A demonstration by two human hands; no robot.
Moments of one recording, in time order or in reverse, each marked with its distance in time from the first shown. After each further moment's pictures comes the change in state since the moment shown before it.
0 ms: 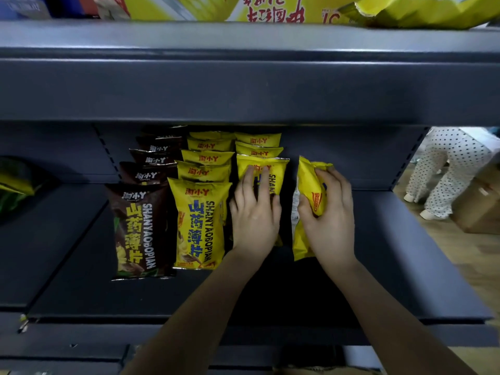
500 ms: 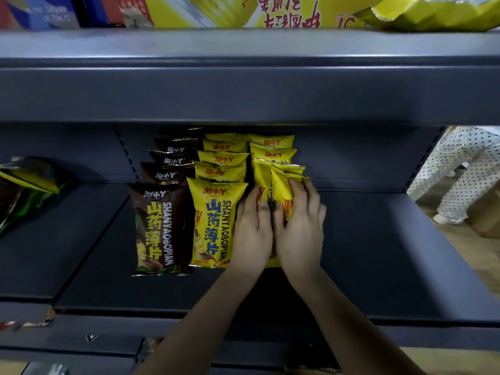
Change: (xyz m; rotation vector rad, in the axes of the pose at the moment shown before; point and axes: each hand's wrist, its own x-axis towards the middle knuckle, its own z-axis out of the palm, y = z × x) left_hand -0.024 -0.008 -0.046 -0.559 -0.083 -0.280; right_hand -0.031 -0.042 0.050 -0.138 -0.044 0.044
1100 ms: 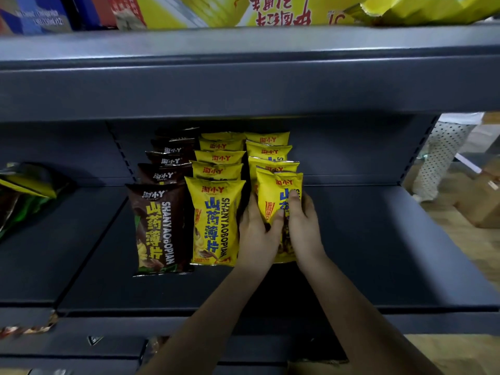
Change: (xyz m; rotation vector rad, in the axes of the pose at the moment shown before) left_hand -0.005 -0.016 0.018 -0.016 -0.053 -0.065; right_hand 0.011 0.013 0.001 0.742 -0.223 0.519
